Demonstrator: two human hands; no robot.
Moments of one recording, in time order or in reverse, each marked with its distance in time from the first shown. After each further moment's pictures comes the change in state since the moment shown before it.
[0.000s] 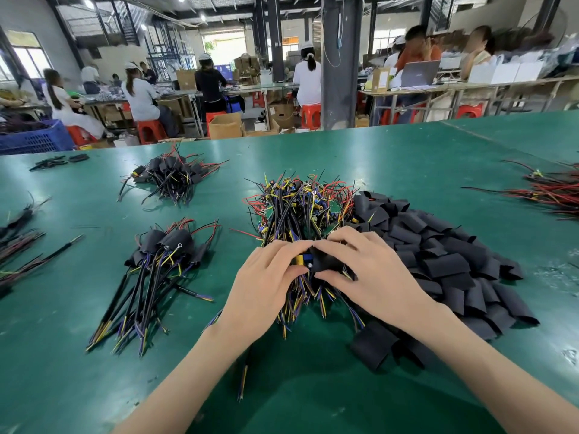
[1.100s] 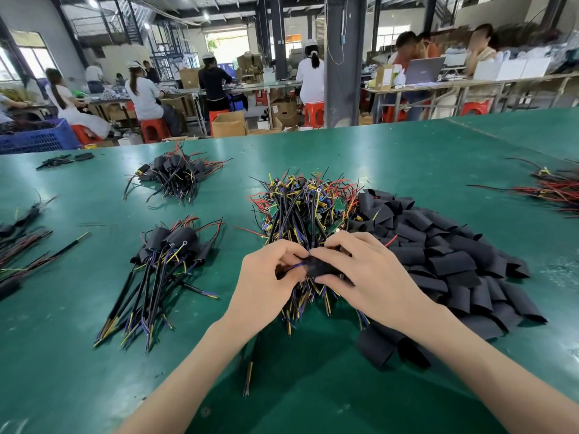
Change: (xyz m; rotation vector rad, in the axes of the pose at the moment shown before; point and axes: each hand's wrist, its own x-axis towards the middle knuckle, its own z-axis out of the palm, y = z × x) left_hand 0.003 0.001 -0.003 -0.317 -0.028 -0.369; right_hand -0.003 0.000 0.012 -0.074 -0.016 -0.084
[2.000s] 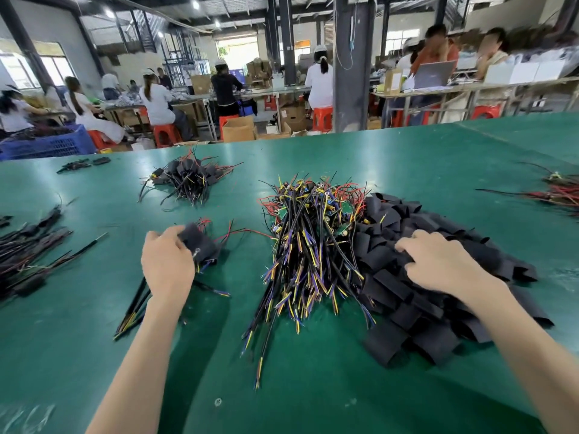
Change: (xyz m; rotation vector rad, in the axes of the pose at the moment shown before) left_hand 0.027 -0.094 -0.100 0.584 0.581 -0.400; right_hand -0.008 0.063 -0.027 -0.228 -0.703 0.643
